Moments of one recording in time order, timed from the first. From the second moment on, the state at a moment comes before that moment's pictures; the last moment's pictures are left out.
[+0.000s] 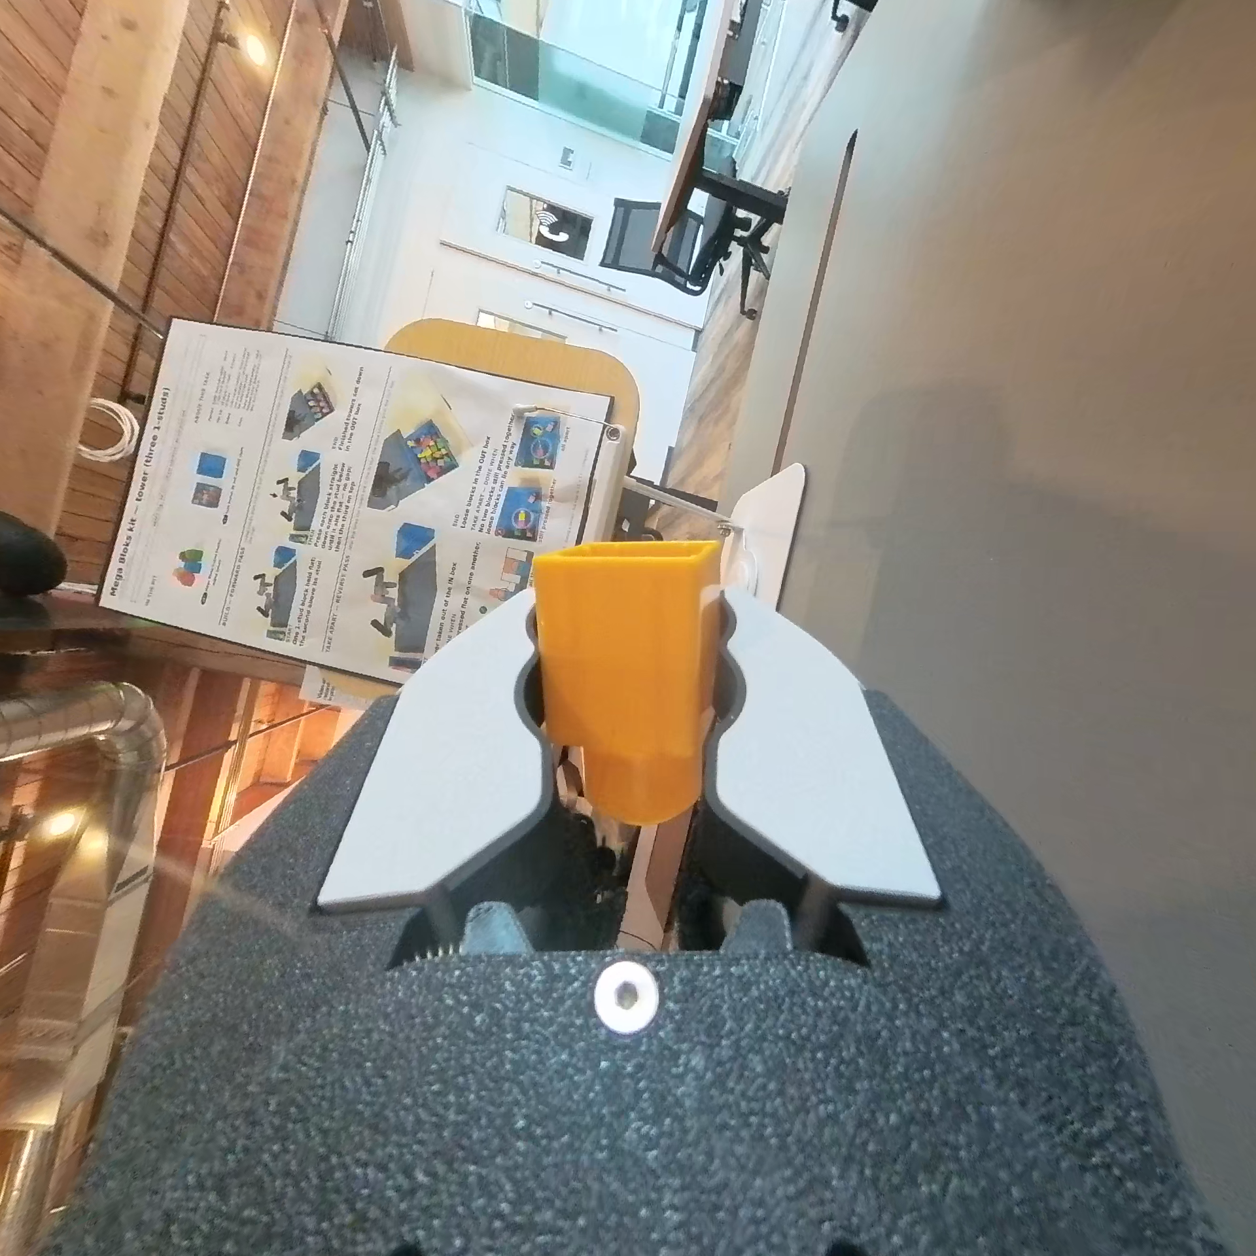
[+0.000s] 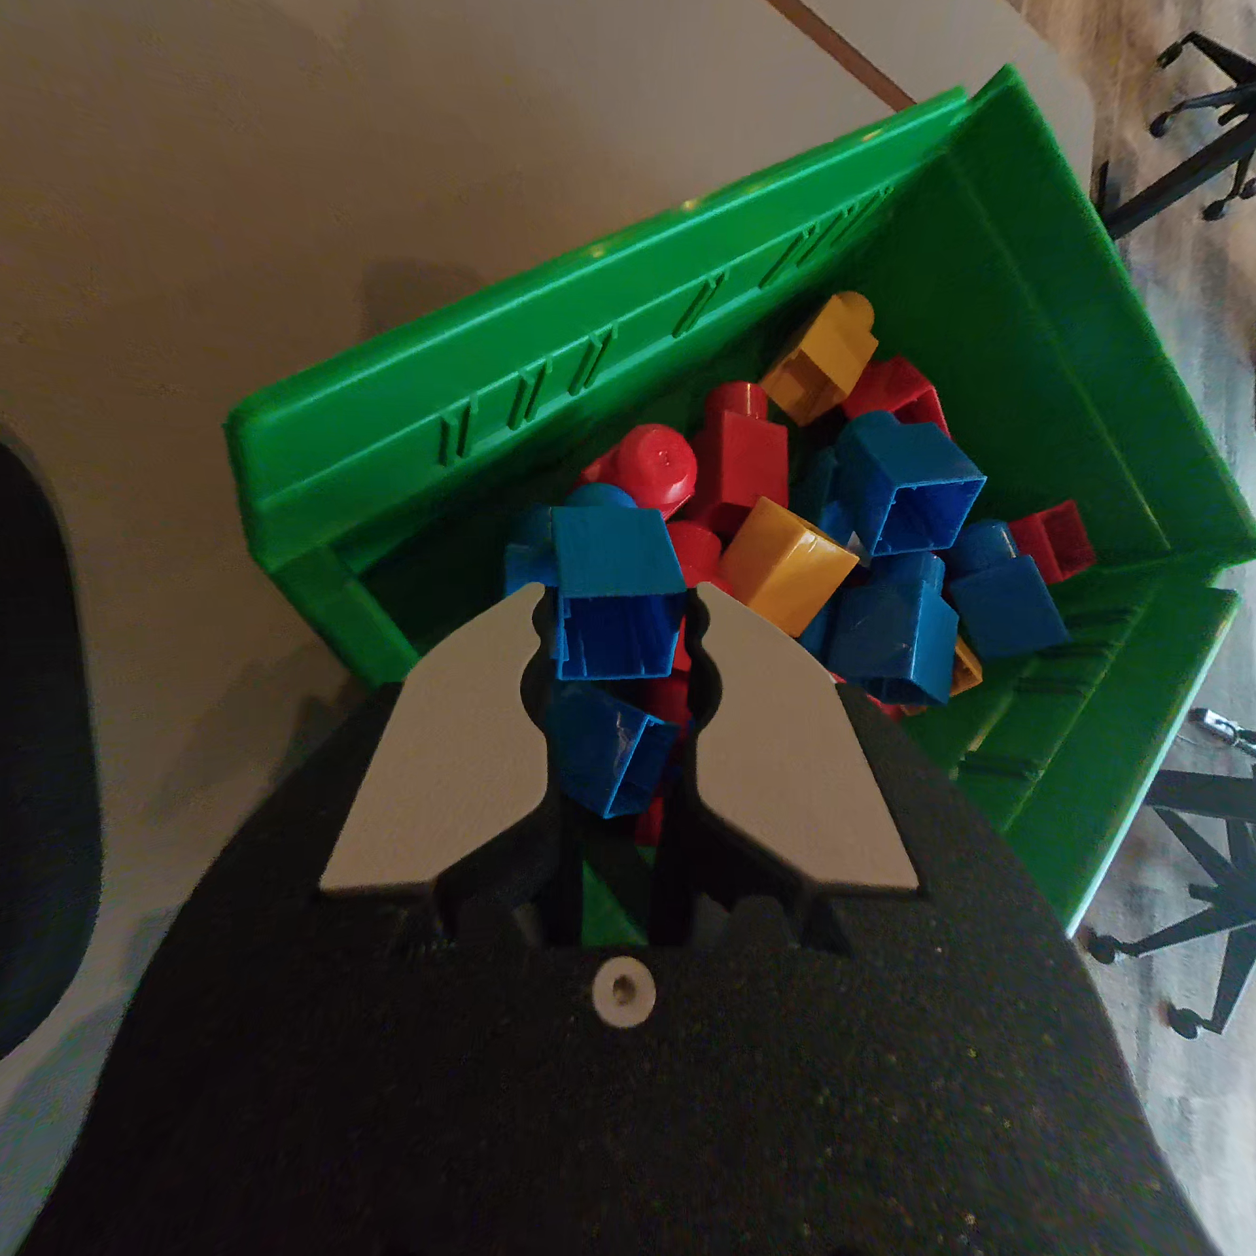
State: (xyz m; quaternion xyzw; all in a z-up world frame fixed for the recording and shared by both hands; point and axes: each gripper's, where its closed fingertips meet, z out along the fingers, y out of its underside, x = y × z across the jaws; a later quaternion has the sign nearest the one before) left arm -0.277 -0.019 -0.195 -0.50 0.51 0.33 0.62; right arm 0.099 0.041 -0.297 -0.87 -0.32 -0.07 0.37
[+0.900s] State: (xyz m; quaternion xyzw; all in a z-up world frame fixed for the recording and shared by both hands) left arm -0.260 -0.023 -0.203 -0.48 0.53 0.34 0.61; right arm -0.238 -0.063 -0.209 -0.61 -0.53 0.33 0.49
